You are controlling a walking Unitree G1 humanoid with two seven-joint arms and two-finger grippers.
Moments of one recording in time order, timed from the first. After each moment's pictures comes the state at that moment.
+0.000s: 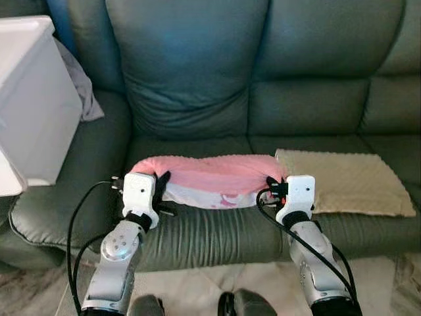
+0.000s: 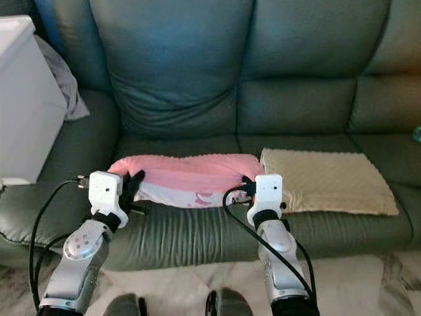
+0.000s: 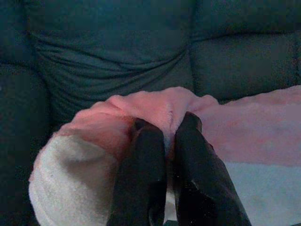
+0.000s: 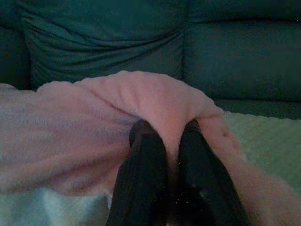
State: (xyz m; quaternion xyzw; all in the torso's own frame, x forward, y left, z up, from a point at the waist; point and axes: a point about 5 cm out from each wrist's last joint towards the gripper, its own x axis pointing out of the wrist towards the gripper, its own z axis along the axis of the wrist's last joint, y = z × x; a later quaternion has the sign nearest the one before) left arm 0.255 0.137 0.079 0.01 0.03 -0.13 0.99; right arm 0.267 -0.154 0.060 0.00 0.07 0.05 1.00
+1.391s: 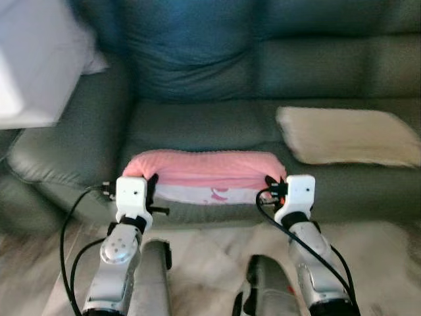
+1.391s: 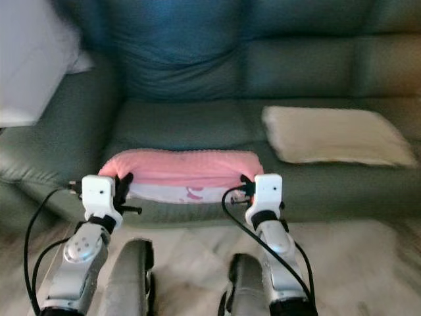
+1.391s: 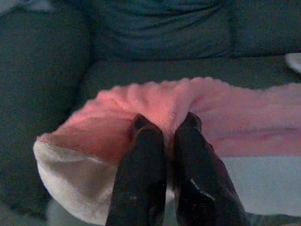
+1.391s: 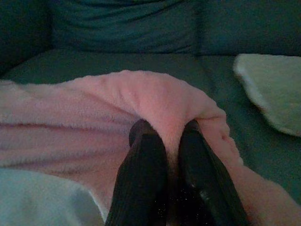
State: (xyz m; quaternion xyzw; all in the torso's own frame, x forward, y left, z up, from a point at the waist) left arm 0.256 0.150 0.070 0.01 0.04 -0.05 1.00; right arm 0.267 -0.150 0.063 0.01 0.06 0.05 1.00
